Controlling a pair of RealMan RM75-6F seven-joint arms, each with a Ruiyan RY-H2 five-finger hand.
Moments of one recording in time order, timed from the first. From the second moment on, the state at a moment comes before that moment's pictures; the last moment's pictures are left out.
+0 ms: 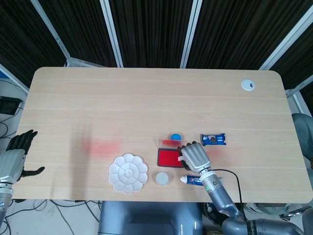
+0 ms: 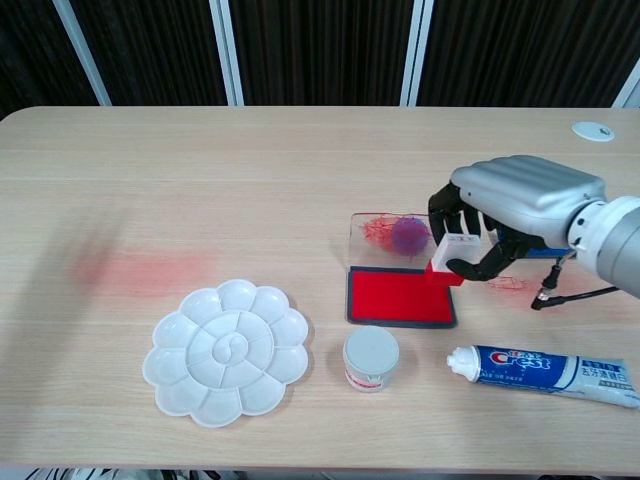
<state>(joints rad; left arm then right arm) -0.18 -1.08 -0.05 -1.72 1.34 1.30 0.05 0.58 -1.60 0.15 -1.69 -1.13 1.08 -0.70</state>
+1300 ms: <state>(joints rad) -0.19 -1.07 -0.06 -1.74 1.31 1.28 0.04 0.69 -1.81 0.16 -1.48 -0.98 1.04 -0.74</state>
